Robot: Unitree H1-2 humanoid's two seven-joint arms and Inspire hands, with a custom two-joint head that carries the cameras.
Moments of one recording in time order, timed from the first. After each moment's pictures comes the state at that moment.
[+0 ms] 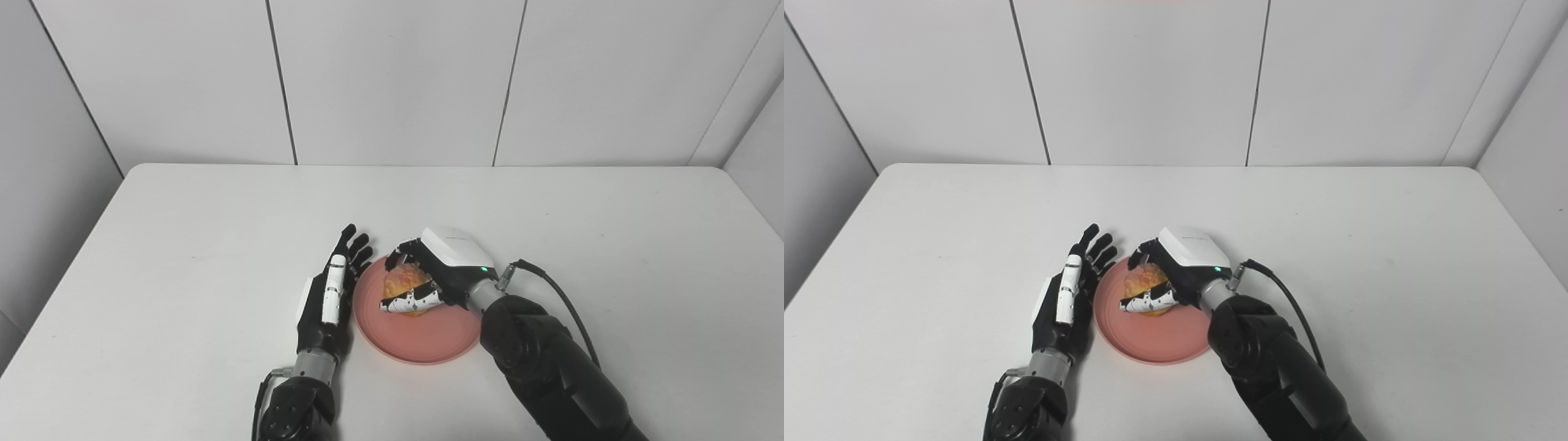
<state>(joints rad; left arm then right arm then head) -0.18 -0.16 -0.03 0.12 -0.12 0.04 -0.03 -0.54 -0.16 0.53 0.04 -0.79 0.38 0.34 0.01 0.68</state>
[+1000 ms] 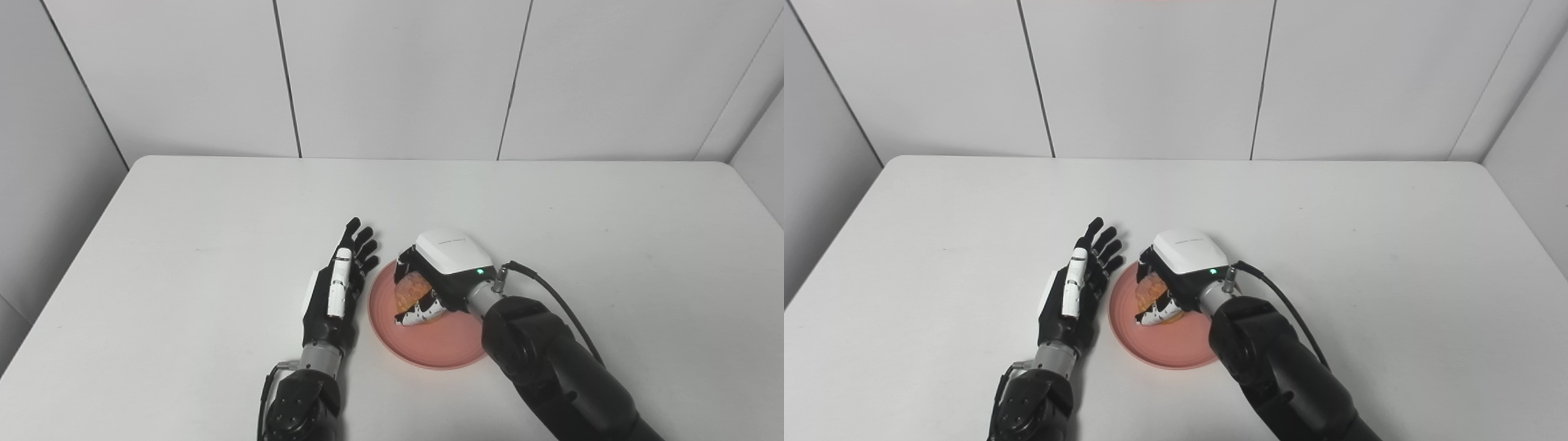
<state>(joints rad) -0.18 -0.16 -0.03 0.12 -0.13 0.04 -0.03 -0.56 -0.22 0.63 -0.04 -0.97 0.39 0.48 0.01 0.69</state>
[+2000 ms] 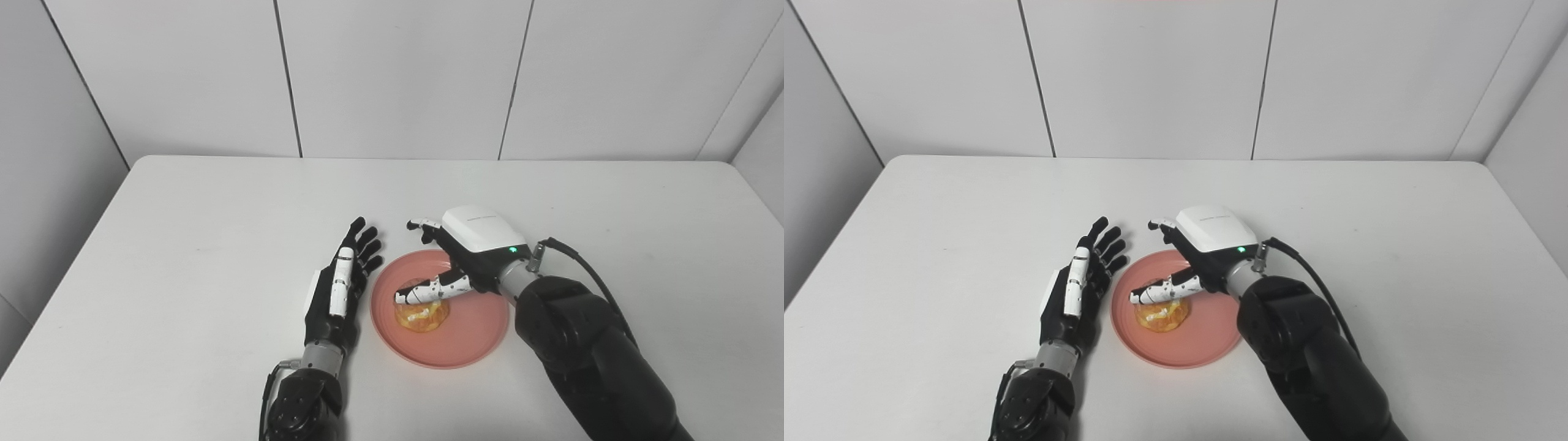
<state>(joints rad) -0.18 -0.16 -0.03 0.12 -0.13 0.04 -0.03 -0.53 -0.23 0.45 -0.27 -1.03 0.38 0.64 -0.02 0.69</state>
